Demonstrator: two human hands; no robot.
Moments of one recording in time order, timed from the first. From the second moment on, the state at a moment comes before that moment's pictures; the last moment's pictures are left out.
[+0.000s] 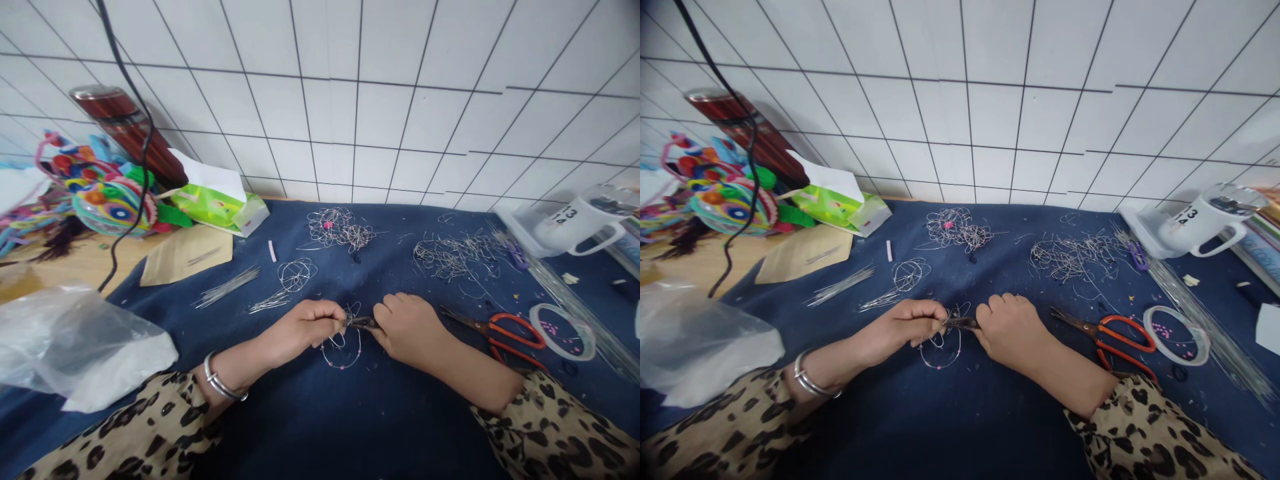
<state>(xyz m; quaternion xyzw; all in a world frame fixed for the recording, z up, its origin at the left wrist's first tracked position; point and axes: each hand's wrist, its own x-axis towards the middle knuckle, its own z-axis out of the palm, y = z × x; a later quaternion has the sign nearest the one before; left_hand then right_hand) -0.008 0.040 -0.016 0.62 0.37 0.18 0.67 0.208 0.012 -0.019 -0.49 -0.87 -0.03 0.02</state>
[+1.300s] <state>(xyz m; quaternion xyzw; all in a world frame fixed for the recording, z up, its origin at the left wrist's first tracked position) -0.001 0.032 -0.012 0.62 0.40 0.26 0.63 0.209 0.012 -0.001 -0.50 -0.84 0.18 -0.04</state>
